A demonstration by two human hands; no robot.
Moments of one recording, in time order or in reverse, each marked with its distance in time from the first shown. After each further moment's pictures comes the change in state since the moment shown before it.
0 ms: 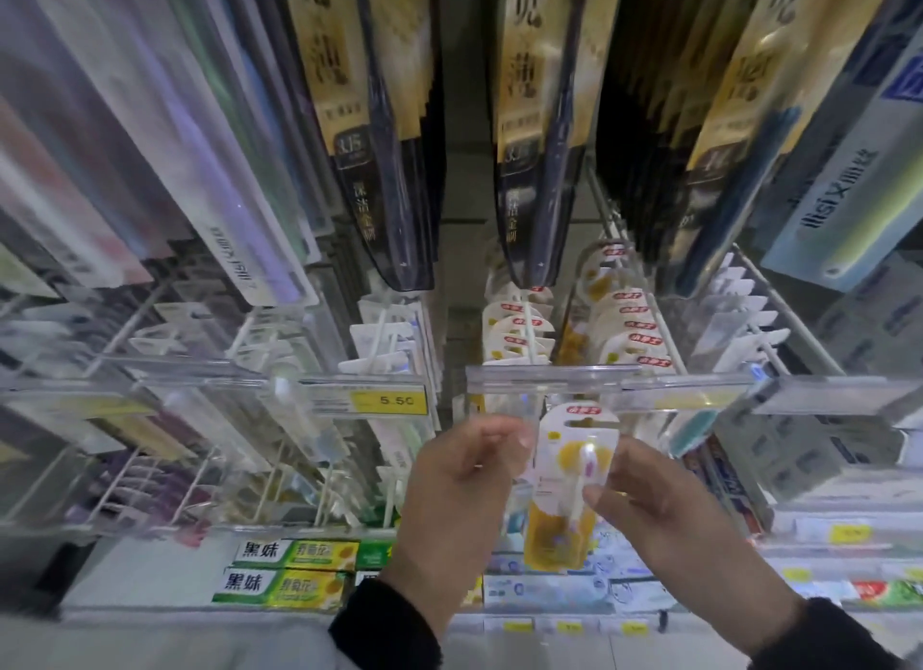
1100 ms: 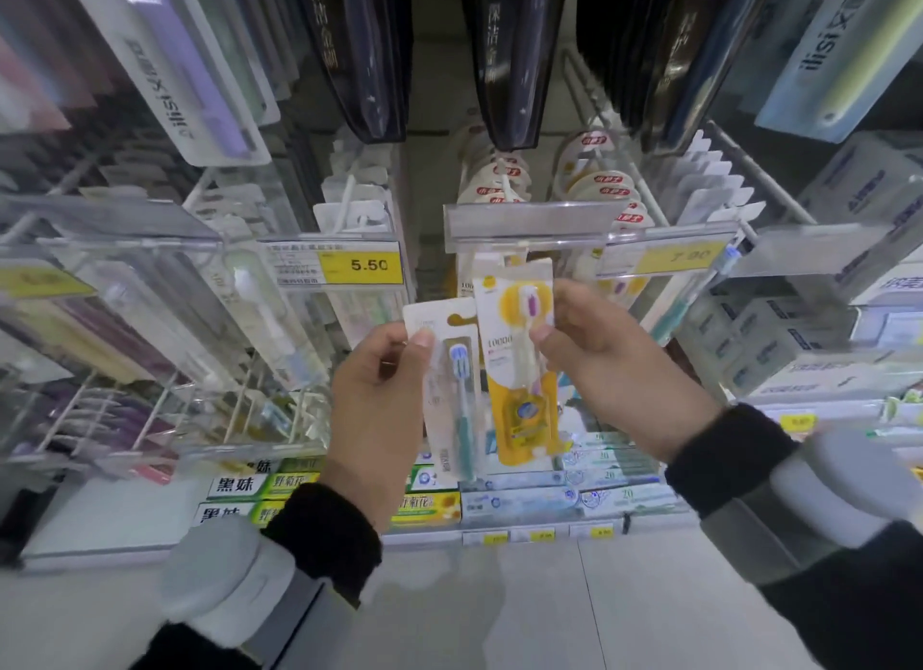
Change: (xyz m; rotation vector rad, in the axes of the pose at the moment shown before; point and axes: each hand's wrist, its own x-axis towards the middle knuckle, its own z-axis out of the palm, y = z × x) left_hand -0.010 -0.036 -0.033 0.071 0.182 0.025; right_hand 0.013 -0.031 0.028 -0.057 -0.045 -0.130
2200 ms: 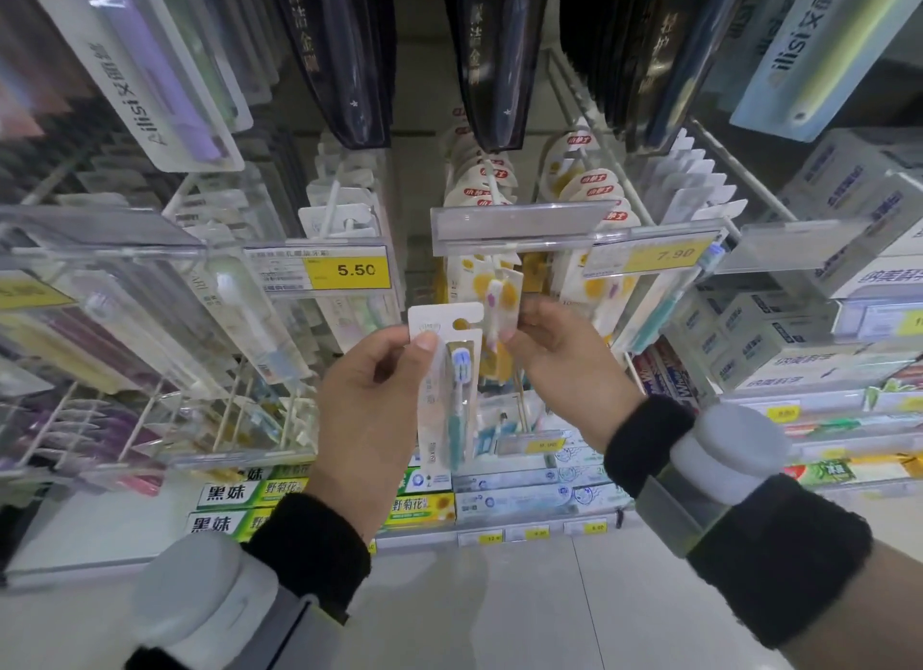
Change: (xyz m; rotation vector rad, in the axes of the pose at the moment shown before) left_hand -0.002 0.003 -0.005 -0.035 -0.051 -0.006; right_hand 0.020 0.022 0.025 -0.025 0.156 0.148
